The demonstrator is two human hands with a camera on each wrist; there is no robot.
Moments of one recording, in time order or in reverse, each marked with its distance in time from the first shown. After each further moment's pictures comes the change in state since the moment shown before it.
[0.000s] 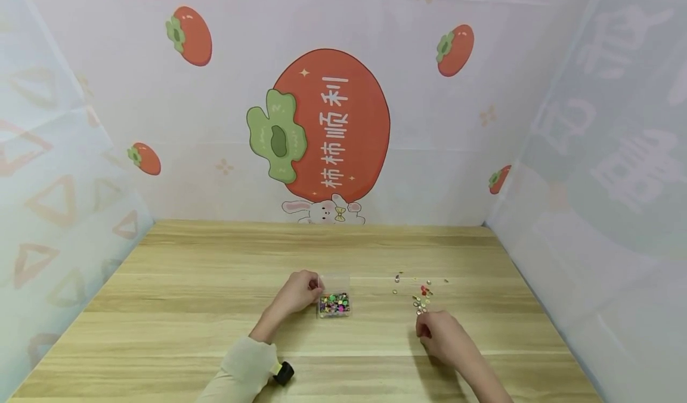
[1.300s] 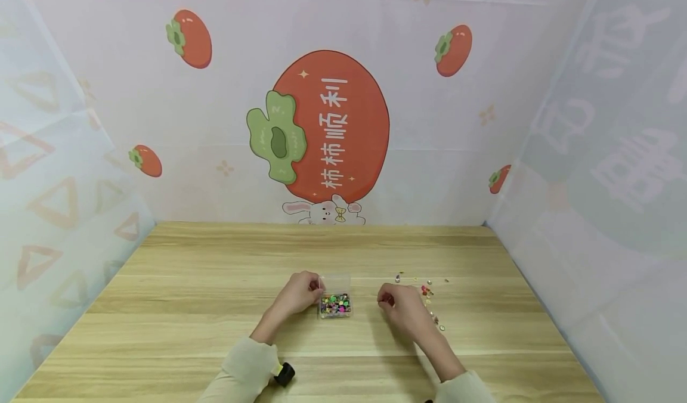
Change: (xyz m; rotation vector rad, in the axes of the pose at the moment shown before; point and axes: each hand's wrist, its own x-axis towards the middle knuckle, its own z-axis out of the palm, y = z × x) left_hand -0.001 0.001 0.001 -0.004 0.003 0.007; right_hand 0.063 -0.043 0.016 0.144 0.221 0.021
